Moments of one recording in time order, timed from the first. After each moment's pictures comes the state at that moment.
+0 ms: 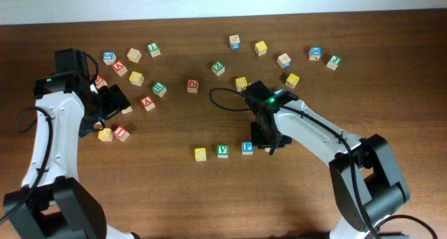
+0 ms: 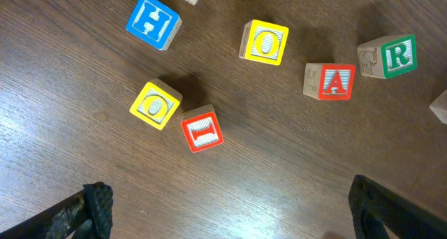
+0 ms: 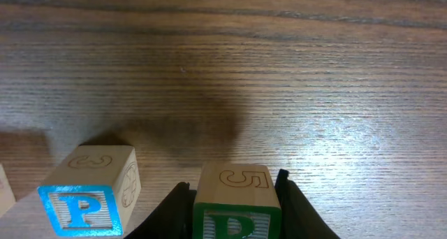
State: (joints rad) left arm 0.20 1.71 1.43 -1.07 0.01 -0.38; right arm 0.49 1.85 1.22 -0.93 0.05 0.50
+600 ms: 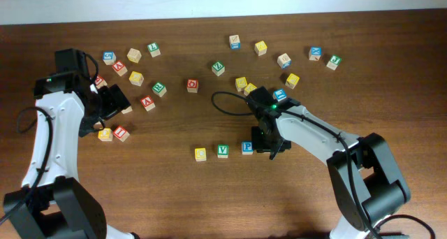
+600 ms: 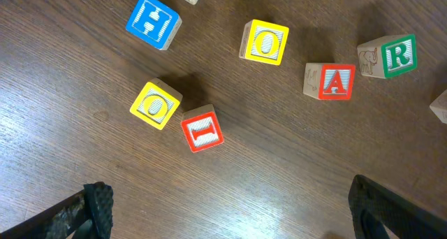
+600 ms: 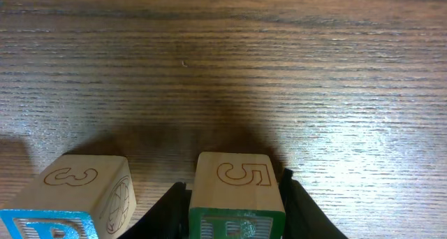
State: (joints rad) left arm 0.20 1.71 1.43 -1.07 0.01 -0.38; right arm 0.47 1.85 1.13 -0.81 -0.01 0.50
